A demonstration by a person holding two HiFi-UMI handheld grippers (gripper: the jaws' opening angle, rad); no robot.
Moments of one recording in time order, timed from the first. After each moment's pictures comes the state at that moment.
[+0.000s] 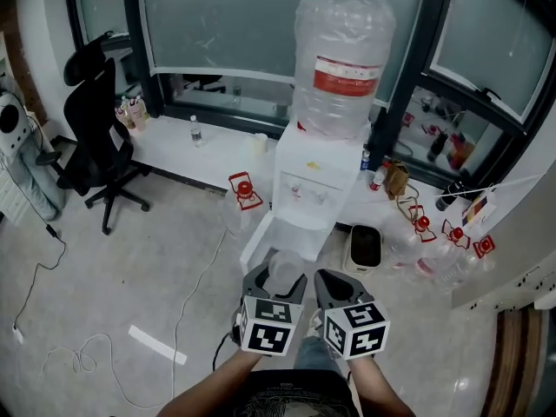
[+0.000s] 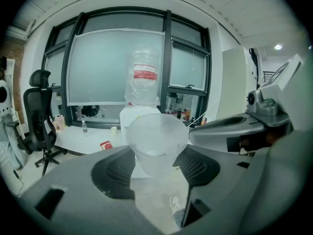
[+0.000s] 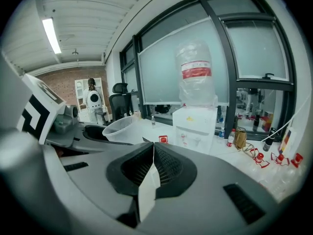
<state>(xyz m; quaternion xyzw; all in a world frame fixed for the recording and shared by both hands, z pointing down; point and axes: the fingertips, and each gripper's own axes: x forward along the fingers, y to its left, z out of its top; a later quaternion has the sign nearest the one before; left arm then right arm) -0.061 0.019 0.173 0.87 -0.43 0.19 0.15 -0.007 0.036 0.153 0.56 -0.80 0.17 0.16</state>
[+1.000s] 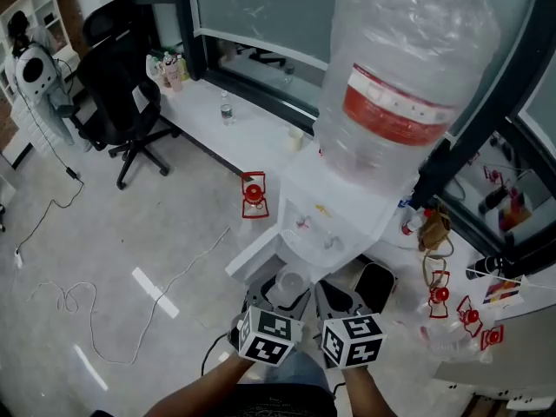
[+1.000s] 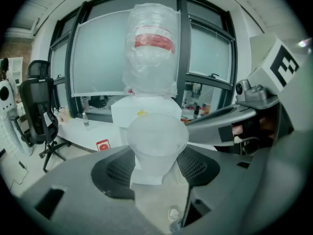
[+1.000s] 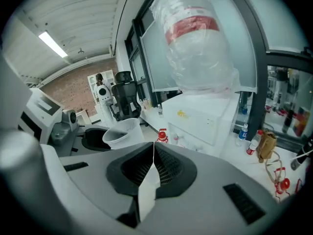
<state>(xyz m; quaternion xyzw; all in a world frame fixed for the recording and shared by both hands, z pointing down) 0.047 -0.172 0.247 0.82 -0.50 0.22 0.19 0.092 -0.177 0.226 0.43 -0.85 0.22 0.21</state>
